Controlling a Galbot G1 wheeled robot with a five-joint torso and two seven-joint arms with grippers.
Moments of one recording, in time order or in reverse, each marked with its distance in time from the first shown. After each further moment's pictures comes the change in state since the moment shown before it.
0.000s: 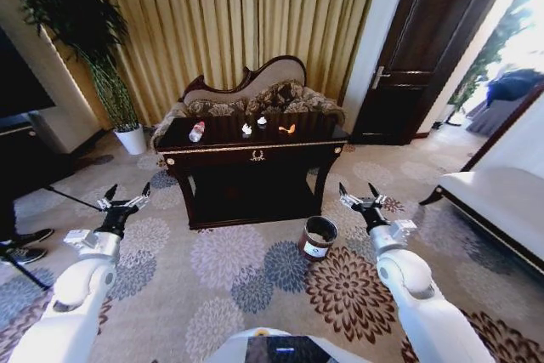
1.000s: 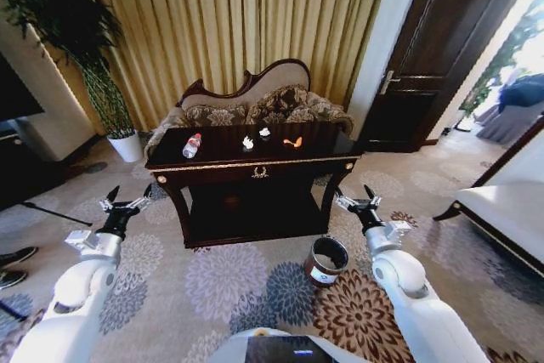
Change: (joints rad) left arm -0.001 -0.007 -0.001 -0.010 0.002 0.031 0.012; right arm 0.007 0.008 -0.020 -0.015 -0.009 0.004 0.000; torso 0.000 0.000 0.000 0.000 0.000
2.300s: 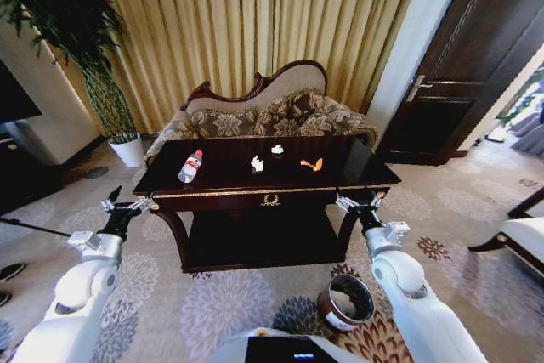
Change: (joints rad) left arm 0.005 -0.006 0.003 0.003 0.027 -0.022 0.015; right arm 0.002 0.007 0.002 -0.013 -0.003 0.005 0.000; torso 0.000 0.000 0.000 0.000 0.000
